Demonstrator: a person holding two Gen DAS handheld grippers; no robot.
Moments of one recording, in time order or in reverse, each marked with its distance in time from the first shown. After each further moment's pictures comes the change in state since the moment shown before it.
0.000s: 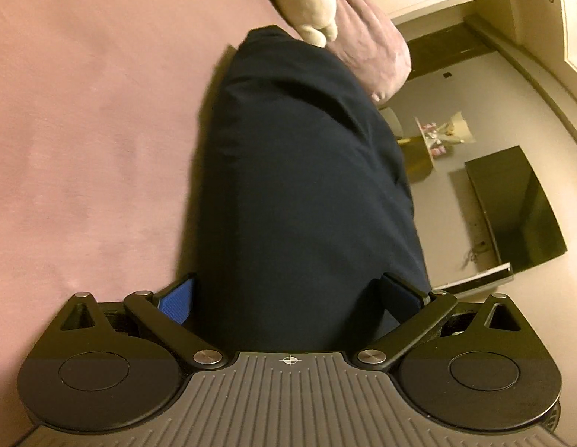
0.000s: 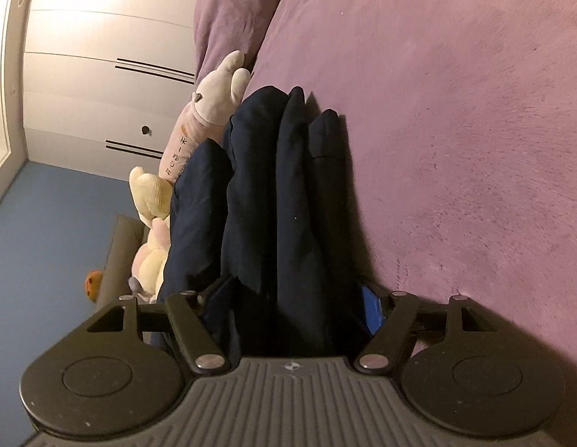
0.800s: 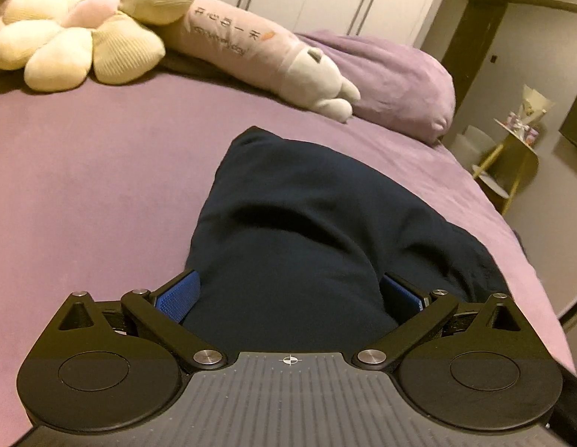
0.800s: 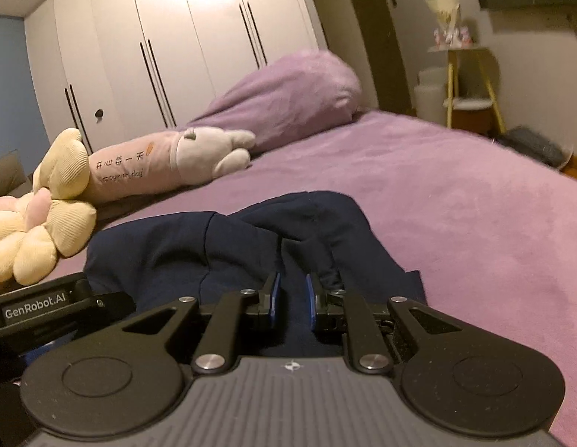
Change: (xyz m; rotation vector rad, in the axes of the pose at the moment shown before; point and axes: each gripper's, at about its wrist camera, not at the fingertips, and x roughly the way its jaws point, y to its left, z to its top) left arm 0.066 -0.095 0.010 0.414 -0.306 0.485; right arm 0.092 0.122 -0.044 -0.665 -0.470 -0.471
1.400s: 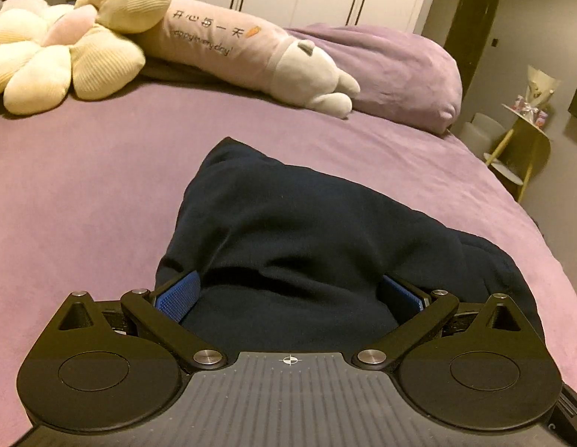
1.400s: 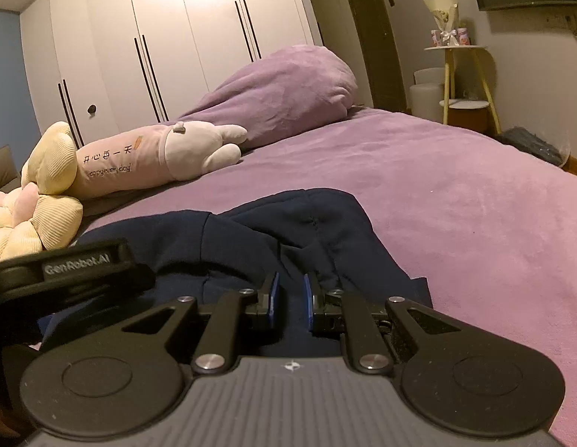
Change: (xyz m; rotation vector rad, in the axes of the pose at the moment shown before) left arm 0.048 -0.026 0.009 0.068 -0.018 0.062; right arm 0.024 0.000 -0.006 -0.042 -0.017 -0.044
